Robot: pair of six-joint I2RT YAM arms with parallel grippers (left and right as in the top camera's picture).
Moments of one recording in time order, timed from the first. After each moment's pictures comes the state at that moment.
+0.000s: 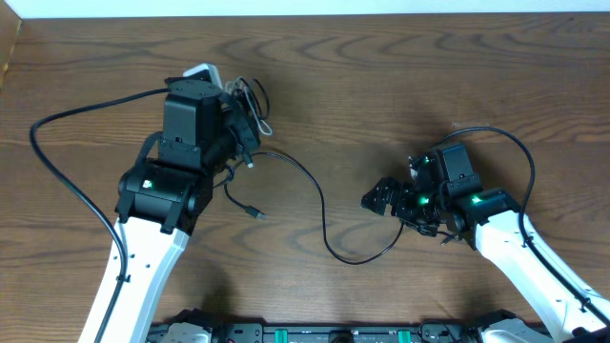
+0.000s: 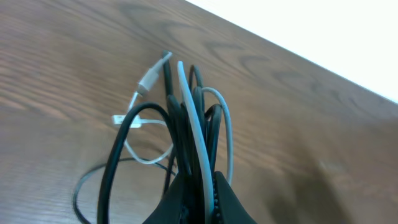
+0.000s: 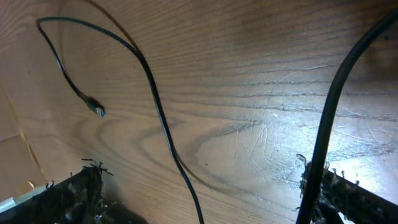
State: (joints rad) left arm -0.27 1.20 1.23 -0.72 0.03 -0.55; right arm 0.34 1.31 0.72 -0.54 -0.48 0.72
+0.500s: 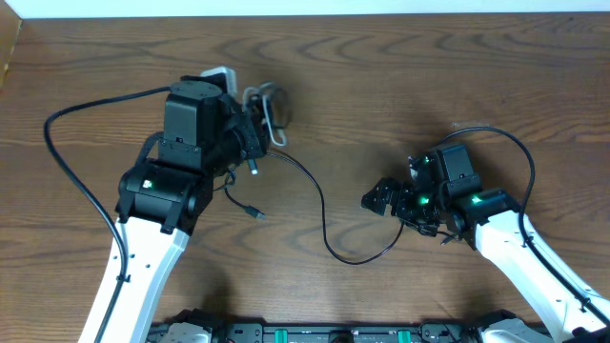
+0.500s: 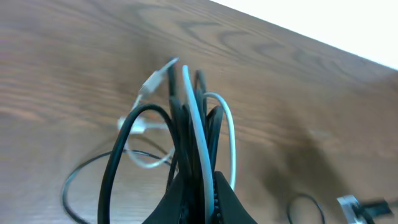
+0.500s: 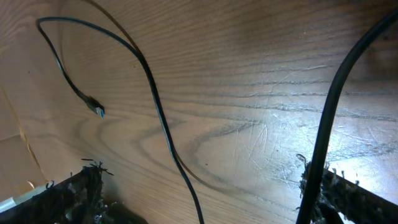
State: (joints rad) left arm -0.27 1.20 1.23 -0.75 0.09 -0.48; right arm 0.34 1.31 0.72 -0.54 -0.48 0.72
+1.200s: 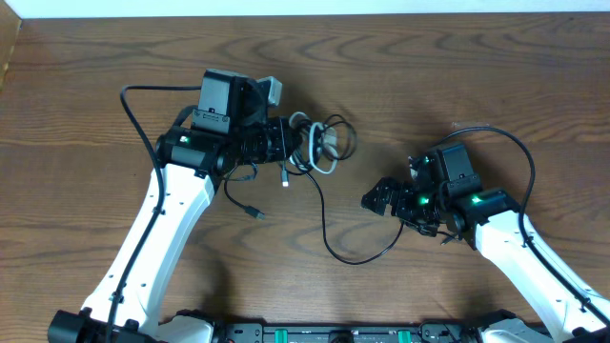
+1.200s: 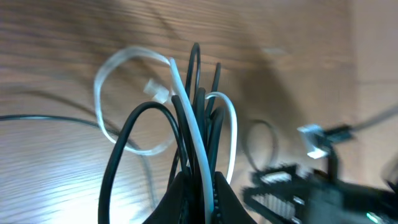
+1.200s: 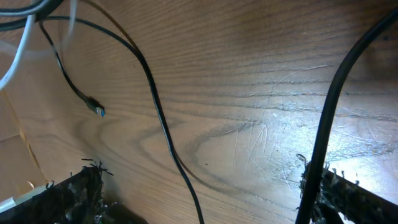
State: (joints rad) left arm -0.27 1.43 1.23 -0.74 0.53 -0.40; right arm 0.34 1.31 0.72 -0.54 -0.48 0.72
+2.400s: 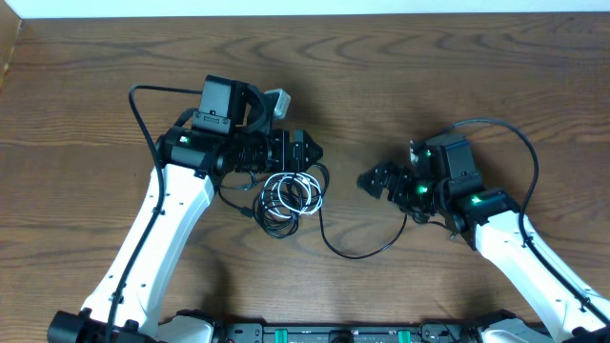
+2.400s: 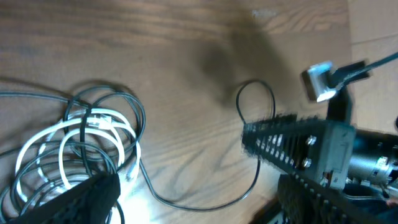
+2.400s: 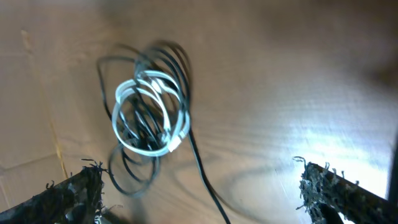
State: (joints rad) left arm -0.27 1.43 1.23 -0.83 0.59 -0.29; right arm 0.34 1.31 0.72 -0.38 -0.48 0.82
